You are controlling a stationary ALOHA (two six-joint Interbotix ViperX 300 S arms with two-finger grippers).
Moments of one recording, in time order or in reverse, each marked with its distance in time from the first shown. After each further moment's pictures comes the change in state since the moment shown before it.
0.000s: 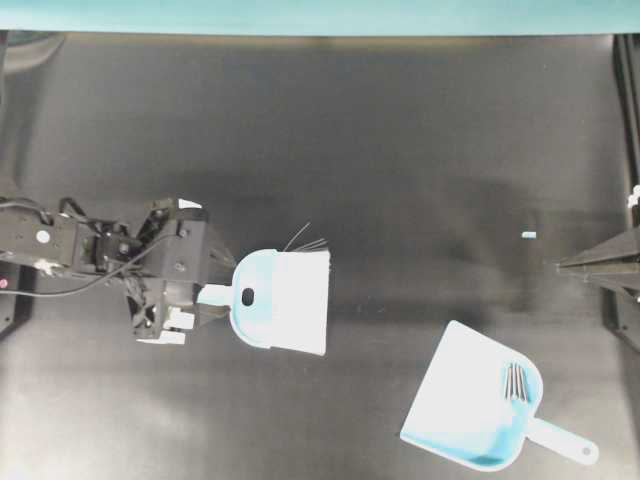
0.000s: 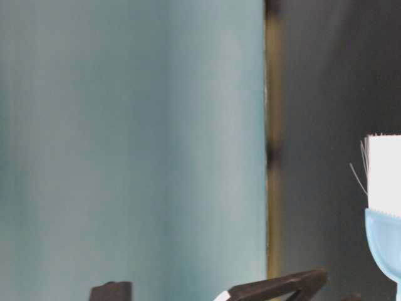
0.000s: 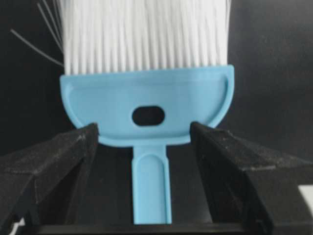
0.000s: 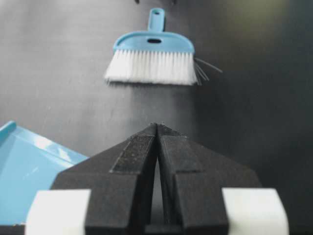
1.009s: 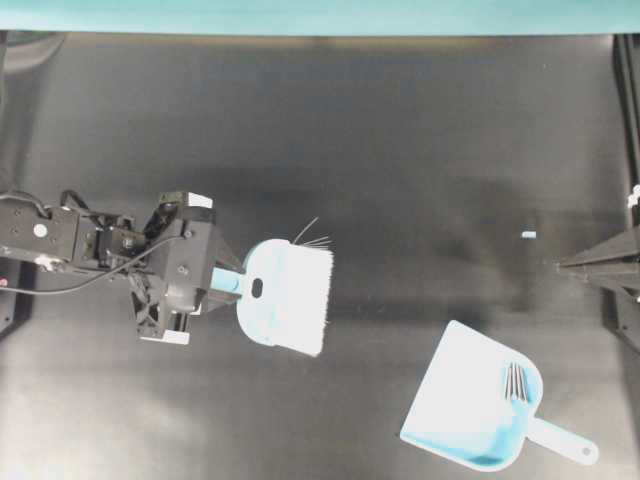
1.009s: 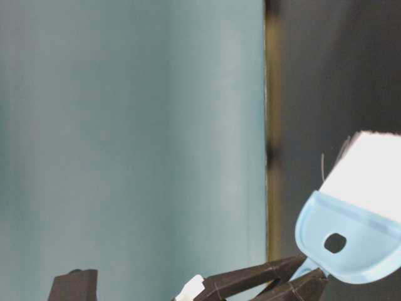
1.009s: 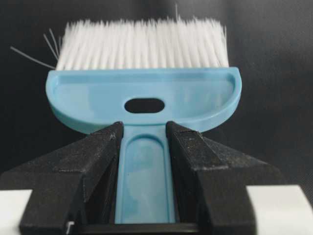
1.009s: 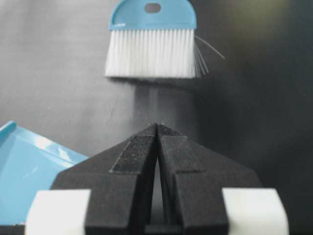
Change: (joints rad) left arm -0.009 -0.011 -0.064 0.000 0.058 0.061; right arm 0.000 0.000 0.000 0.000 0.002 -0.002
